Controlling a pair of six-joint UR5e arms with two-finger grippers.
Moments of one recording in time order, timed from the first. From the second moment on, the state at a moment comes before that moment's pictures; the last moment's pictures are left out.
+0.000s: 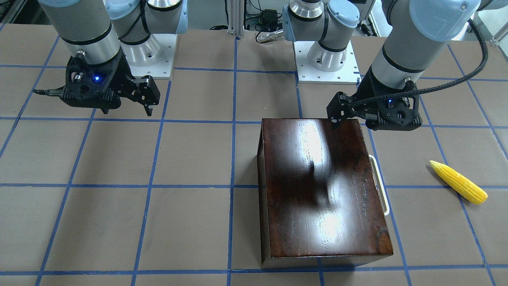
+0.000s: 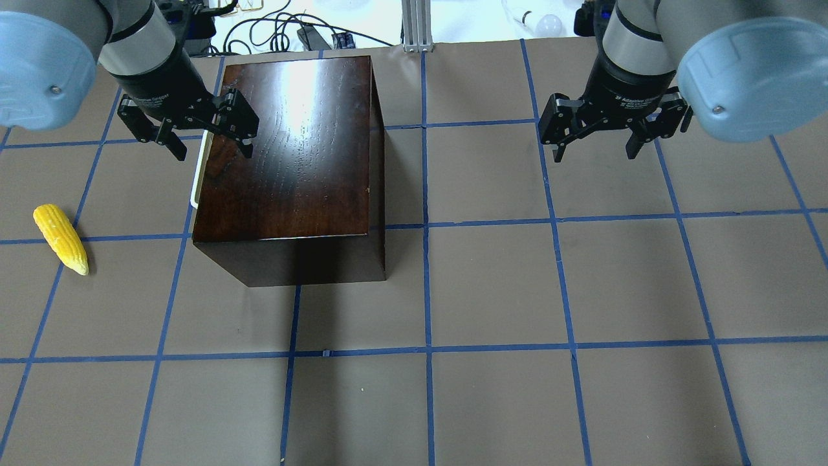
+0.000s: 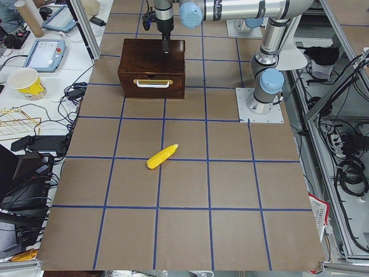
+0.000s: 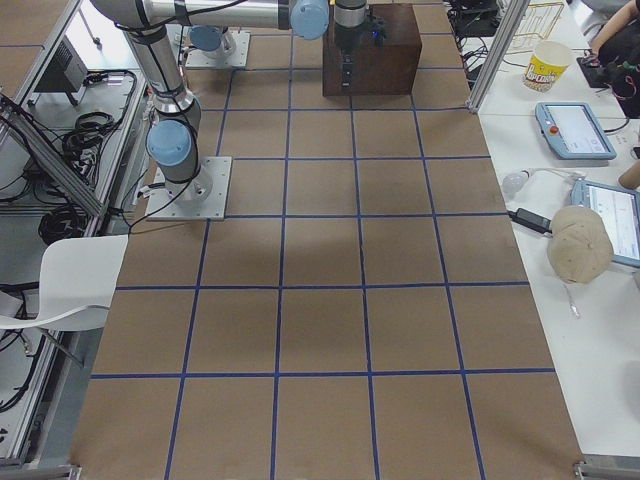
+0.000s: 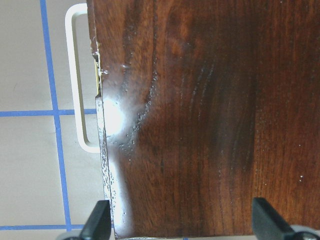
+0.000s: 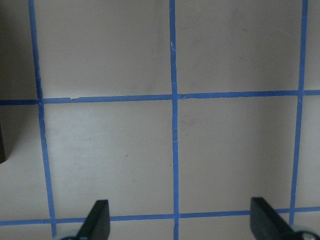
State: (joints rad) left arm -1.52 -1.66 -1.54 -1.54 1.57 0.07; right arm 1.62 -1.54 1.60 -1.64 -1.60 0.07
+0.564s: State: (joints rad) left arm -1.52 -1.65 -1.54 -1.54 1.58 0.07; right arm 1.62 -1.54 1.60 -1.64 -1.60 0.07
